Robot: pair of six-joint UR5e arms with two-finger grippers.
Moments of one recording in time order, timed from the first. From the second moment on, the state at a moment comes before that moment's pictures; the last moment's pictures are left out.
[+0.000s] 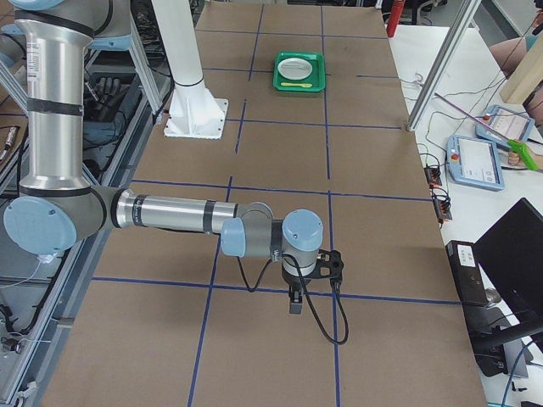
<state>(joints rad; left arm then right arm) -1.61 -1.64 -1.46 -1.64 -2.31 0.06 1.58 -1.66 1.61 -1.50 2.28 0.03</state>
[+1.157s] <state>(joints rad) -1.59 -1.56 -1.59 -1.54 -2.32 0.05 1.58 -1.66 1.61 -1.50 2.28 0.03</state>
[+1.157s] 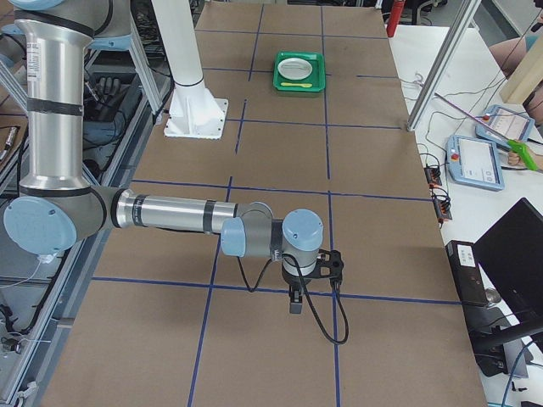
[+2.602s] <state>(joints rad) -1.59 -1.56 -1.60 -1.49 -2.35 0.05 1.58 -1.66 1.61 -1.50 2.28 0.03</state>
